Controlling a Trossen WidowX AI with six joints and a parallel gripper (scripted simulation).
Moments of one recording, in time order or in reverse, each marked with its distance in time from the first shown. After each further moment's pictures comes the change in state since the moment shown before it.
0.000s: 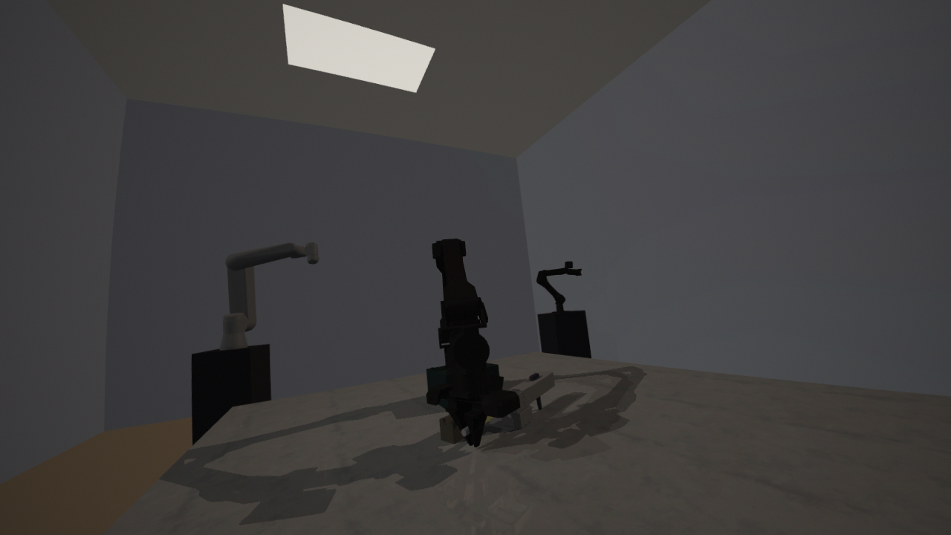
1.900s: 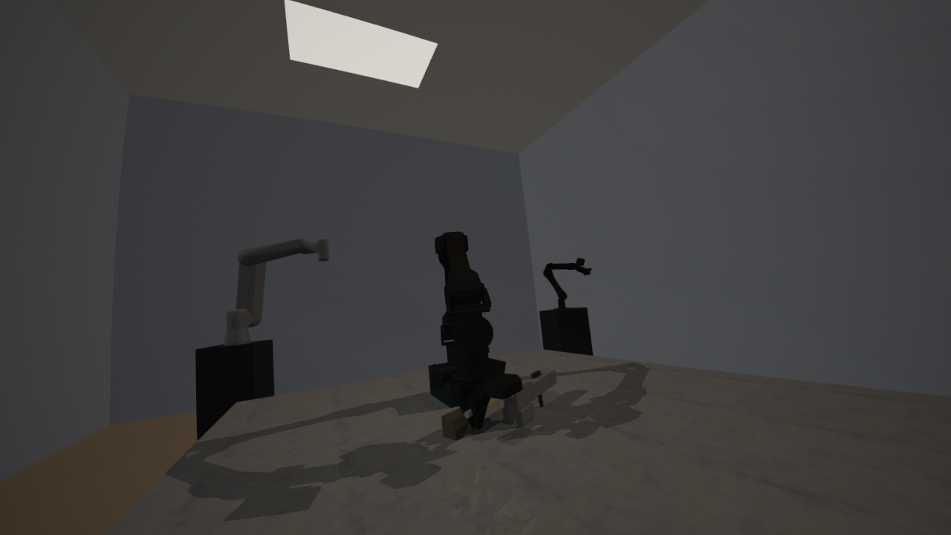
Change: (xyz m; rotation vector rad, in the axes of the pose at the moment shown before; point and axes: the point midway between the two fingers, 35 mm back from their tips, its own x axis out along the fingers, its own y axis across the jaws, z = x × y) arm -0.024 0.000 0.006 -0.008 -0.001 0.001
